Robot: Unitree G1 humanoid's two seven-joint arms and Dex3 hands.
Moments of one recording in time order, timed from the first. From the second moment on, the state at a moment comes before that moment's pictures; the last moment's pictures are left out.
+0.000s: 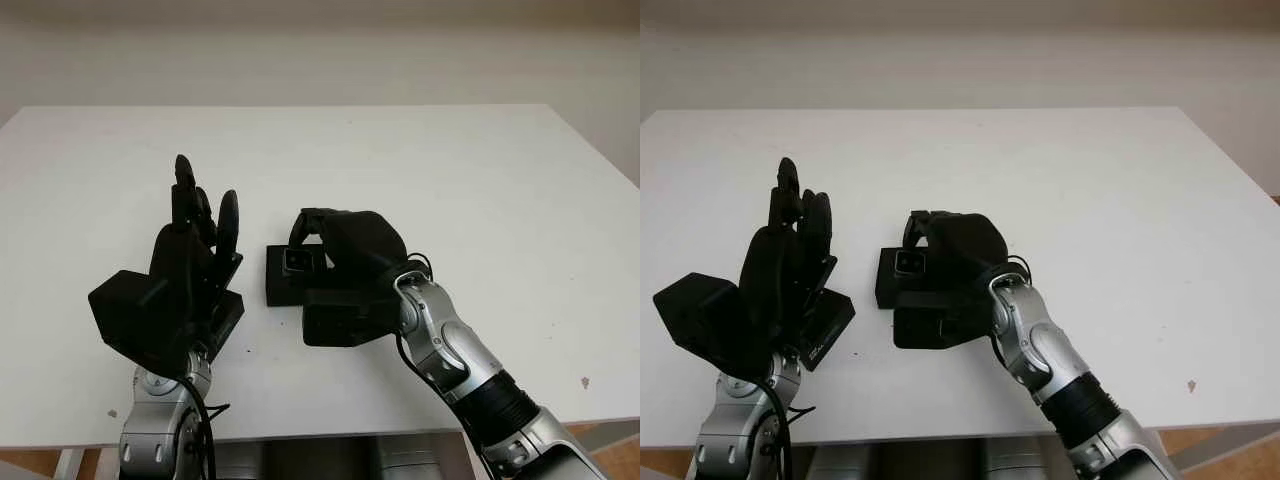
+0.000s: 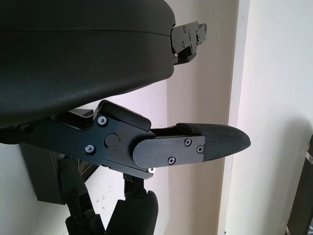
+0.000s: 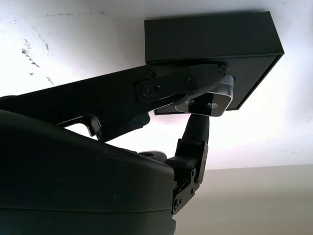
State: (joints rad) left arm -0.02 -0.03 0.05 -0.37 -0.05 0.24 0.06; right arm -0.48 -0.26 0.48 0.15 -0.87 0.16 0.12
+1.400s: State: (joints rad) left arm 0.00 0.01 0.07 -0.42 -0.06 0.26 0.04; right arm -0.42 -0.44 0.25 -0.03 -0.51 -0.13 0.33
